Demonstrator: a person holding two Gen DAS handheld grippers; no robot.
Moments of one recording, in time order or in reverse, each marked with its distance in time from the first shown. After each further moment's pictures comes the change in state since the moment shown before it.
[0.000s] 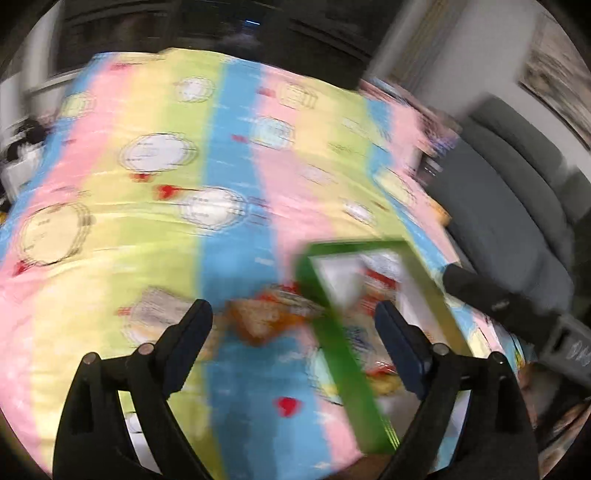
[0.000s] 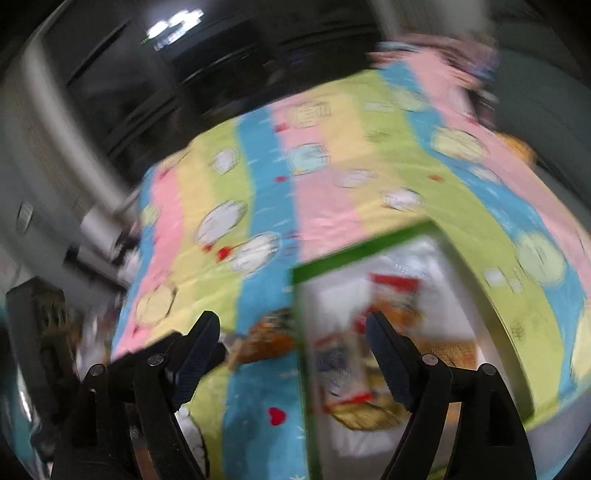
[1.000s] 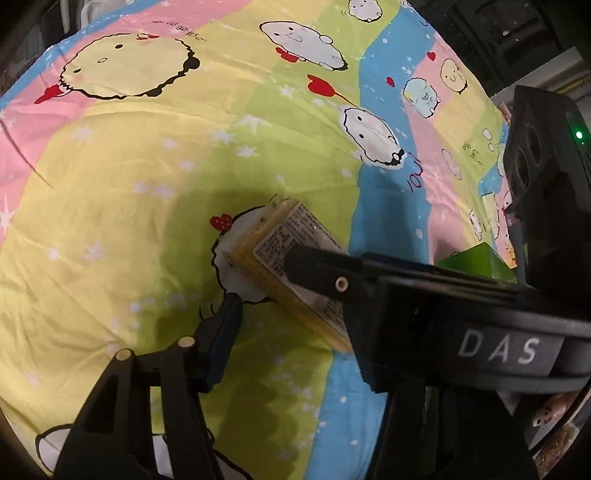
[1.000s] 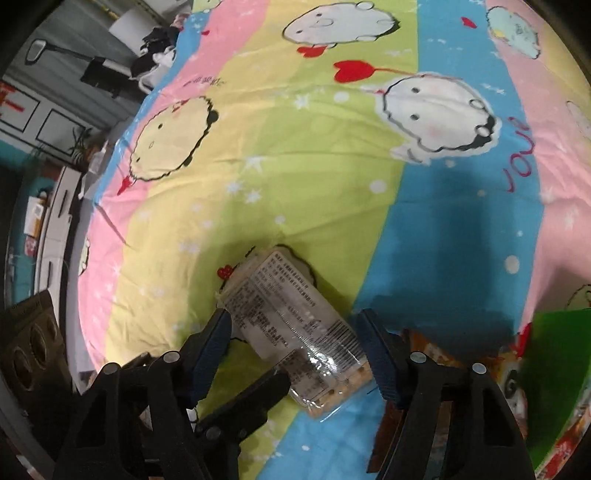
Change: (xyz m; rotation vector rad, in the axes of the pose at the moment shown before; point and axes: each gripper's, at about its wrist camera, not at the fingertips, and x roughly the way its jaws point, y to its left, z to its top) left arm 0.083 0.126 -0.042 -0.412 0.226 0.111; right arm 0.257 0.109 -0.037 -0.284 0.694 0.172
